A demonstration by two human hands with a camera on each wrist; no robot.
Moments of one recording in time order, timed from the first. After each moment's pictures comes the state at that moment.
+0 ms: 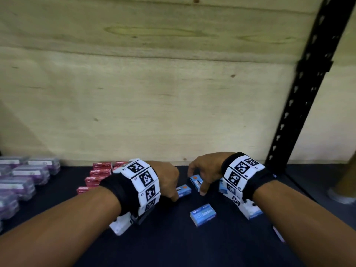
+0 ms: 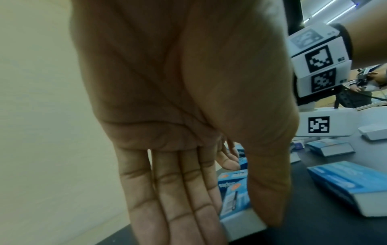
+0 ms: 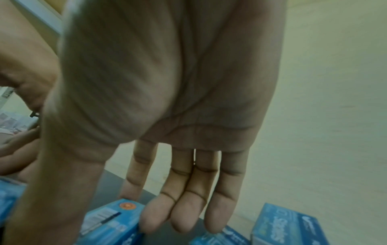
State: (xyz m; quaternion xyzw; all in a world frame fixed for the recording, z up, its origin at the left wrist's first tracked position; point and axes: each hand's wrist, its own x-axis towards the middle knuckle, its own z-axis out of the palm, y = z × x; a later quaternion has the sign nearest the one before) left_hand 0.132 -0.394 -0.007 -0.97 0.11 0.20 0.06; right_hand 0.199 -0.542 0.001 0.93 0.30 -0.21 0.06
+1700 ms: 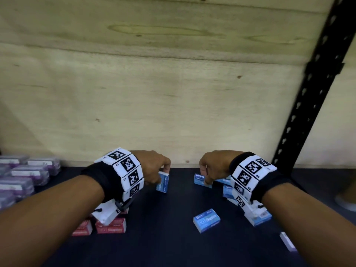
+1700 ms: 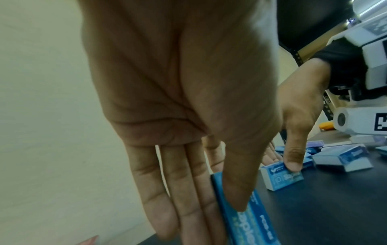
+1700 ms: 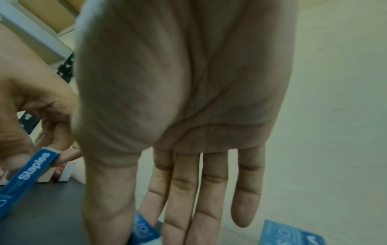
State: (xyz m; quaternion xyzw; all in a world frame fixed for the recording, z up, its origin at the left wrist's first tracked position) left_hand 0.143 -0.348 0.010 -0.98 0.09 0.16 0.00; right_hand 0.206 -0.546 0.007 0.95 0.25 -0.17 0.06
